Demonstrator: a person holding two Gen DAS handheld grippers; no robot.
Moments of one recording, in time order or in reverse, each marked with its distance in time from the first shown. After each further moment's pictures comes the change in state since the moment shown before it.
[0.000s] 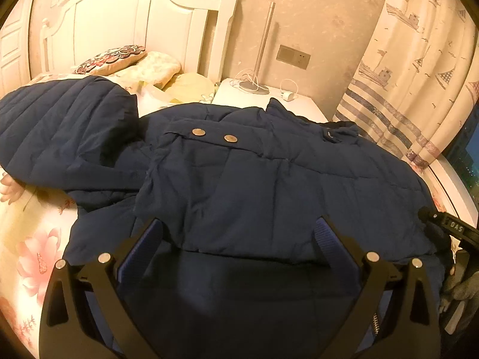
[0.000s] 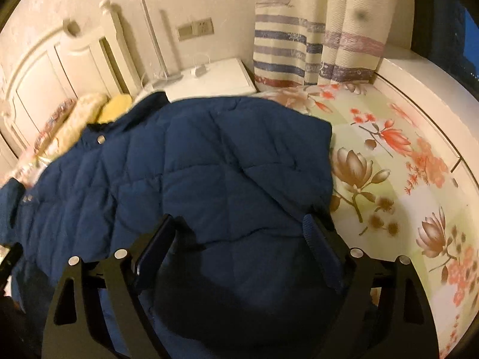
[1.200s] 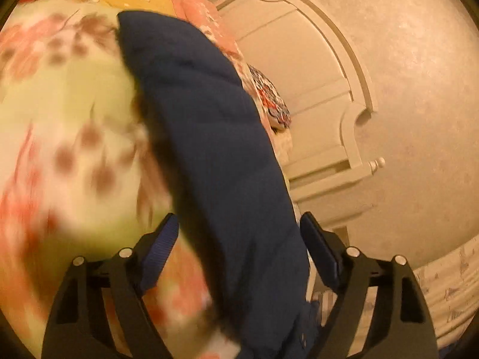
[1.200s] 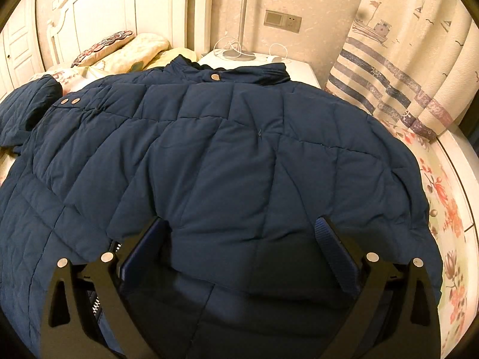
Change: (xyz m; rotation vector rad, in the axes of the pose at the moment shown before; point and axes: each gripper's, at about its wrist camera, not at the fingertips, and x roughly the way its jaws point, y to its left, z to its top) left arm -0.074 0.338 0.031 -1.024 -0.291 -0.042; right arm 0.007 0.140 -0.043 -0.387 0.045 0.011
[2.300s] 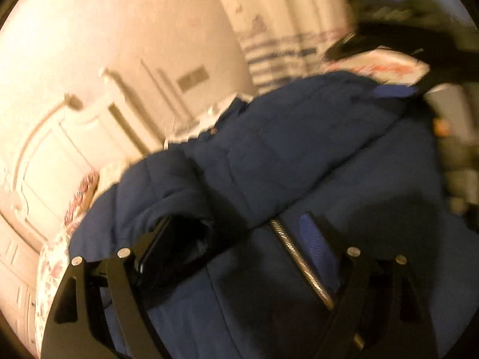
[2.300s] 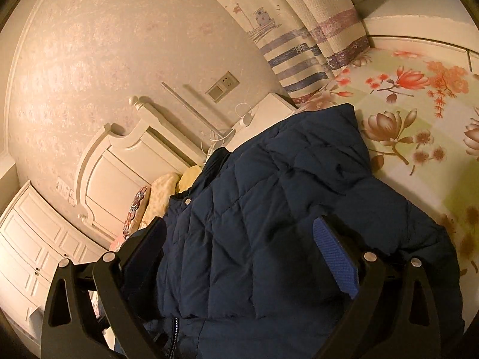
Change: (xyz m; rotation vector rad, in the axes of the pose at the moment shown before) left arm -0.055 -0.143 -0.469 1.795 0.139 -0.120; right arm -0.036 -0.149 -0.048 0.785 -0.334 0.391
